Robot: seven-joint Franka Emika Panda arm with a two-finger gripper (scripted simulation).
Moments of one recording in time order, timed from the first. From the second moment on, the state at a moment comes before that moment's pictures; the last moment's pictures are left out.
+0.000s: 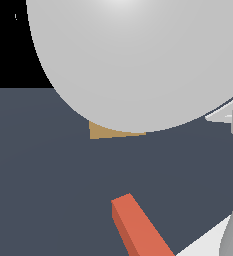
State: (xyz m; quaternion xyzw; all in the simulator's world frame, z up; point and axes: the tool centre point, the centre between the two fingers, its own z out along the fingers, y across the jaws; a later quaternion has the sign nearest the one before) arm 0.078 -0.293 0.017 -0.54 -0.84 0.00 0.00
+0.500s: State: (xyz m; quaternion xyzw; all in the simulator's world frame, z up) arm 0.065 -0.256 0.028 -0.55 -0.84 0.00 0.00
